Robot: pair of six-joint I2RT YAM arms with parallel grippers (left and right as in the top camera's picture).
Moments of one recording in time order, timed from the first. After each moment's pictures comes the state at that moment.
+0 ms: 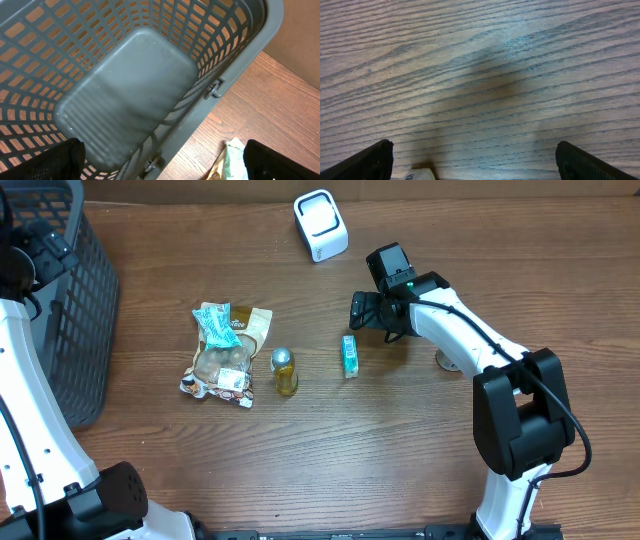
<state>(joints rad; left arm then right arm) 0.37 1.73 2.15 -1.31 -0.20 -0.31 0.38 2.02 1.49 -0.70 0.07 0.51</state>
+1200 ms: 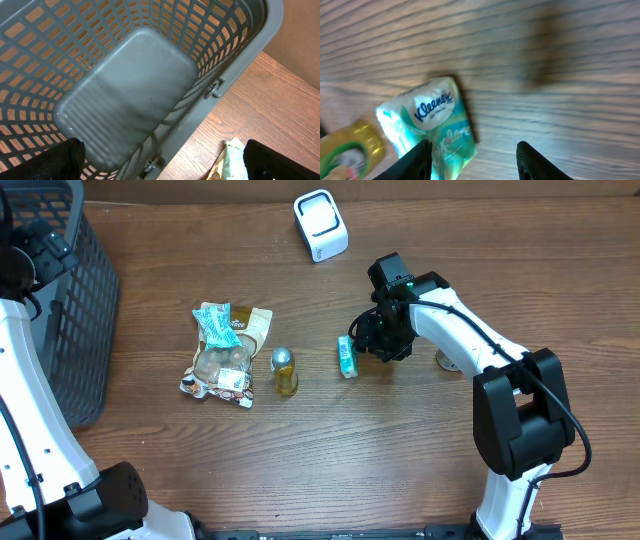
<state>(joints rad) 0.37 1.73 2.15 -1.31 -0.20 -0.31 0.38 2.02 1.49 -0.91 -0.26 0.51</state>
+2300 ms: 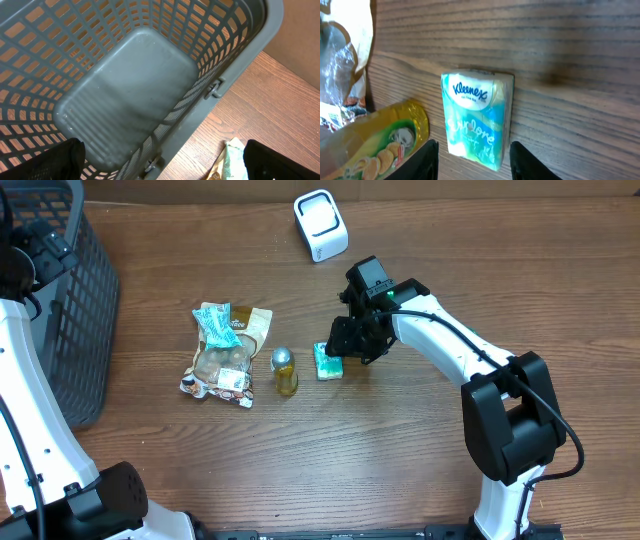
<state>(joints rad) 0.37 1.73 2.15 -1.31 -0.20 -0.31 0.46 2.02 1.49 -0.80 -0.36 0.42</state>
